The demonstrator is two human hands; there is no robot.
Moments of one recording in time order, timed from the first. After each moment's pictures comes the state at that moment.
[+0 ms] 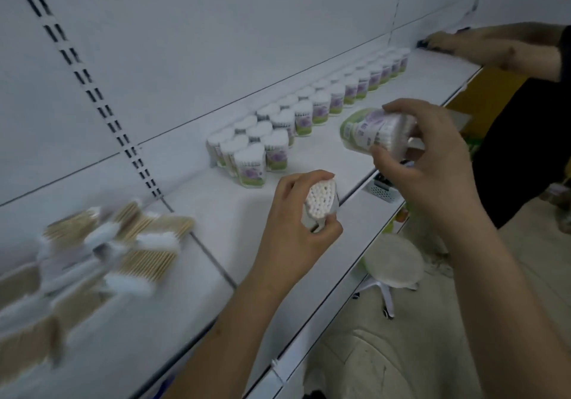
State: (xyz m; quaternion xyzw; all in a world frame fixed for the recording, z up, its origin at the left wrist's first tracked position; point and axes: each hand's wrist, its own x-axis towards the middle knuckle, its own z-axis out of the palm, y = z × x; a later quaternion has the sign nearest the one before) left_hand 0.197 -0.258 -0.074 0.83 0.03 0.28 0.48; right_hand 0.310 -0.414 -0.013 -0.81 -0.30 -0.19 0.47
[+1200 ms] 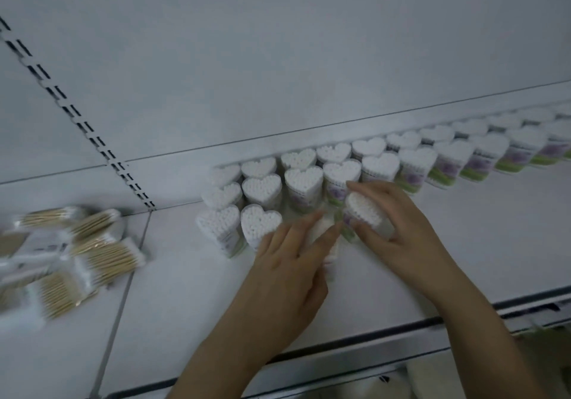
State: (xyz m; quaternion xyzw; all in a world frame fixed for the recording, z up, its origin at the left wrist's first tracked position) left_hand 0.356 -0.256 -0.081 0.94 0.25 0.20 0.07; right_hand 0.571 -0.314 -0.093 -0.66 -0.60 0.12 0.44
